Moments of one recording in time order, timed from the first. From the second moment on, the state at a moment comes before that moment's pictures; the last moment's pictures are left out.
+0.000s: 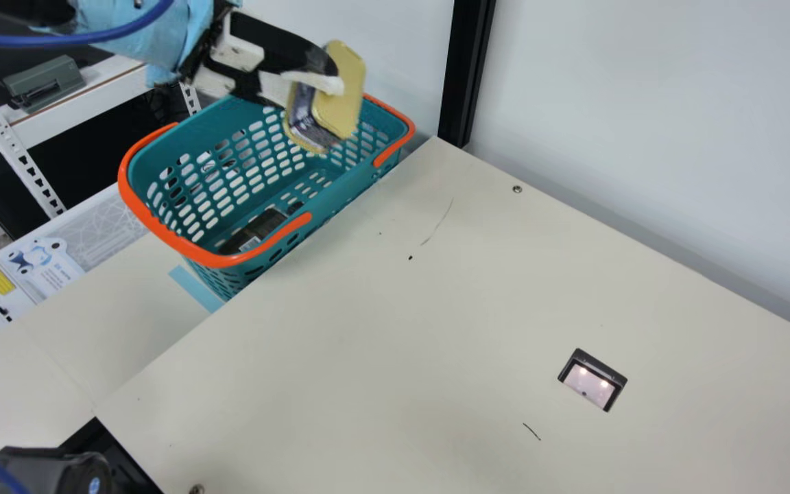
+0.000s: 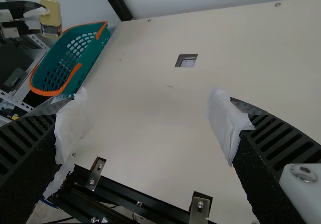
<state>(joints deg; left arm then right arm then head) 39.2 85.4 -71.9 -57.8 70.1 26.4 22.6 26.3 -61.1 12.1 69.9 17.8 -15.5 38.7</state>
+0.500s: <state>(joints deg) 35.9 83.1 -67.6 -60.9 70.0 22.4 22.6 26.3 -61.1 12.1 69.9 17.8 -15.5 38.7</state>
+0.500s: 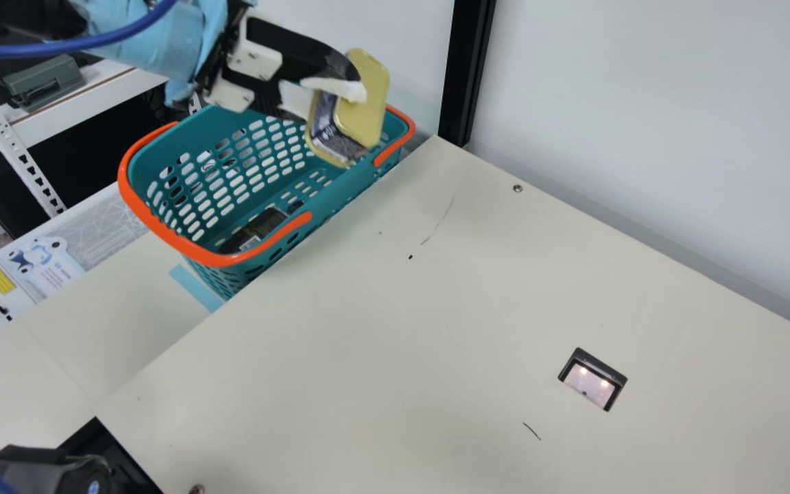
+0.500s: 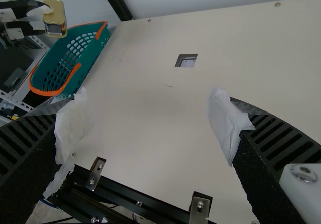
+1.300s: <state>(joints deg) 18.2 69.4 -44.9 -88.9 69.9 0.8 22.6 26.3 -61.1 12.1 69.9 17.8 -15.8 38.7</state>
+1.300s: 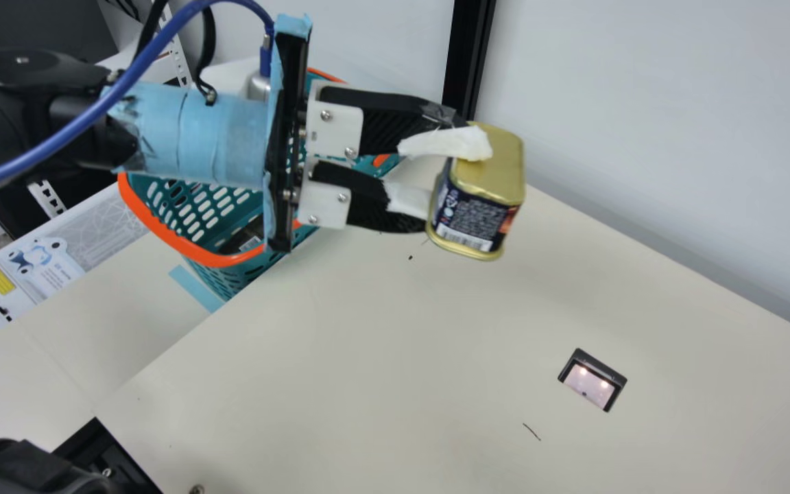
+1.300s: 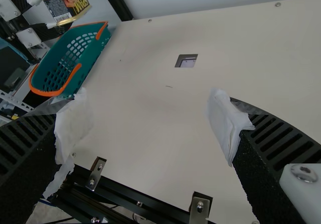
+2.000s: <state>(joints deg) 19.0 64.1 -41.2 -95.4 69.8 -9.8 22.6 26.3 -61.1 12.1 69.9 17.8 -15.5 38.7</state>
